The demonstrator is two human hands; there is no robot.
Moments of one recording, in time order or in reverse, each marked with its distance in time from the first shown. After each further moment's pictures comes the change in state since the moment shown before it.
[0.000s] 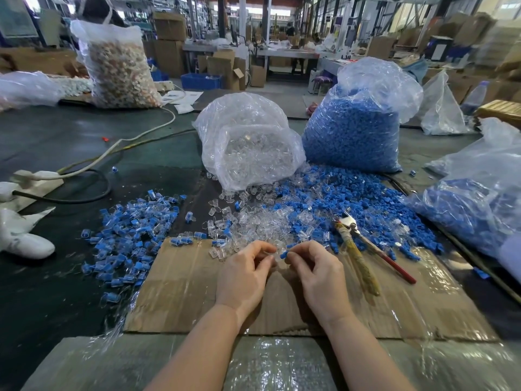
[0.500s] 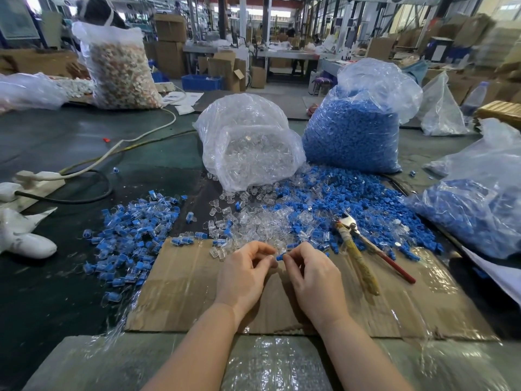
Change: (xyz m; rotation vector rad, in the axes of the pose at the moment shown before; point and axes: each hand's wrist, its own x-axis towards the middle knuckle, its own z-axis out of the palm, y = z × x) left_hand 0.002 -0.003 0.001 -0.185 -0.017 -0.083; right_hand -0.004 -0.003 0.002 -0.419 -0.022 -0.158
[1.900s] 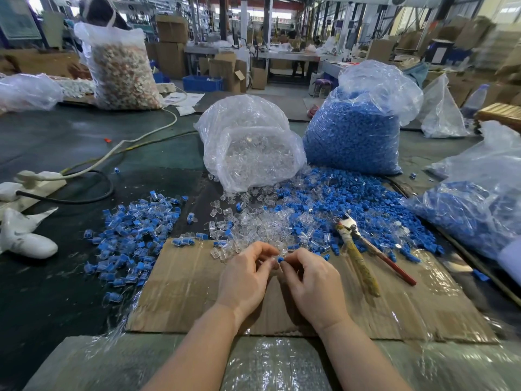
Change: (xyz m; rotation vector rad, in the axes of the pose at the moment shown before) left_hand -0.004 0.005 -0.003 0.122 -0.044 0.044; right_hand -0.002 -0.001 0.001 -0.029 -0.005 -0.069
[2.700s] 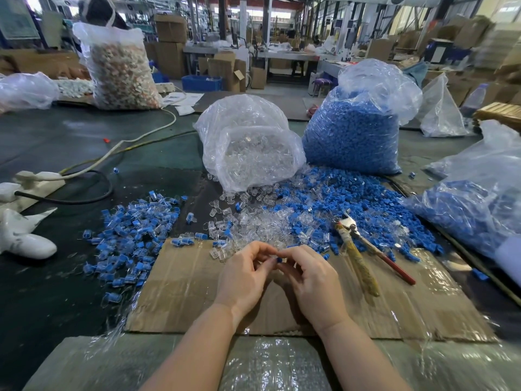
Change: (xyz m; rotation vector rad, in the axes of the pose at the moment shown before) left_hand 0.002 -0.001 -0.001 -0.065 0.005 -0.006; right_hand 0.001 -0.003 -0.005 0.155 0.010 -0.092
